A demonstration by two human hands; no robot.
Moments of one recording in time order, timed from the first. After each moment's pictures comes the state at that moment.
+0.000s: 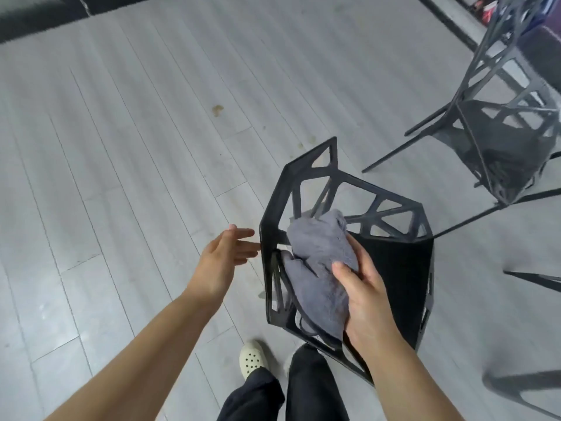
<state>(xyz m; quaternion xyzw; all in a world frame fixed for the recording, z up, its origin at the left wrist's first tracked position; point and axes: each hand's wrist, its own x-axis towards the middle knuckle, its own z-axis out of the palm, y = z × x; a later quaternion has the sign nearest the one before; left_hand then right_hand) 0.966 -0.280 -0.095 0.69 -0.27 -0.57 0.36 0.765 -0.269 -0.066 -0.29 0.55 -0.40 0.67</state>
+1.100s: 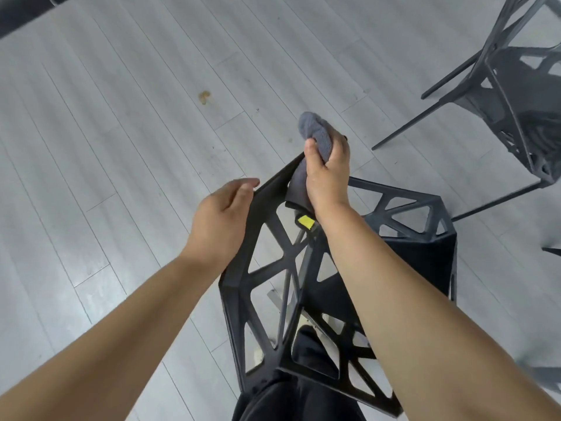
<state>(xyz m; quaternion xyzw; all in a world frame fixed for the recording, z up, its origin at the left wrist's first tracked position) 0.924 -0.430 -0.093 0.75 -0.43 -0.43 0.25 0.787 -0.517 -0.176 -0.46 0.66 -0.44 0.41</state>
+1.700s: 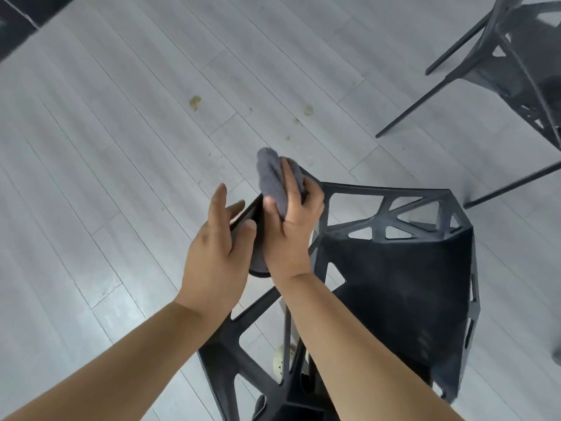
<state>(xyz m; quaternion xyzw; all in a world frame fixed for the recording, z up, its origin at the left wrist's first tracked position) 0.913 -0.446 -0.117 0.72 -0.55 -0.37 0.20 0.829 -0.475 -0.204 -0.51 0.65 -0.50 0.28</state>
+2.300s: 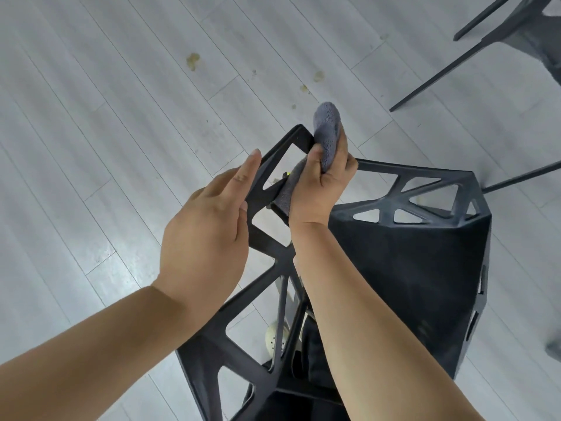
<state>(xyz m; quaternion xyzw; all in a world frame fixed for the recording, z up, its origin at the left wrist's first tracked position) 0.904 -0.447 -0.124 0.70 -0.68 -0.21 0.07 0.806 -0.515 -0.264 -0.29 0.71 -0.54 0.35</state>
